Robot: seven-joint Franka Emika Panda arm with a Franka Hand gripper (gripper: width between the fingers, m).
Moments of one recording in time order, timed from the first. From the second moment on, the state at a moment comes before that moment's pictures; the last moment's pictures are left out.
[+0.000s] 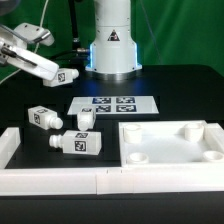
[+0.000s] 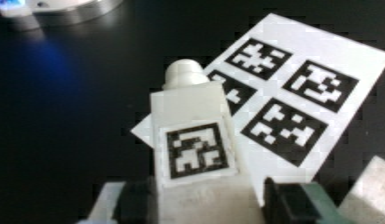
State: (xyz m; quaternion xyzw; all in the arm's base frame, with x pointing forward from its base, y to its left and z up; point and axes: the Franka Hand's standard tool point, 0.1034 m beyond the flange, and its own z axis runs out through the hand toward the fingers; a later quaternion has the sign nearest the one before) arm 0.350 -0.170 0.085 -0.78 0.39 0.45 0.19
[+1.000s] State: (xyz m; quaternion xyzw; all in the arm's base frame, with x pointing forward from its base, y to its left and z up) arm 0.458 -0.047 0.154 -0.91 0.38 0.13 0.10
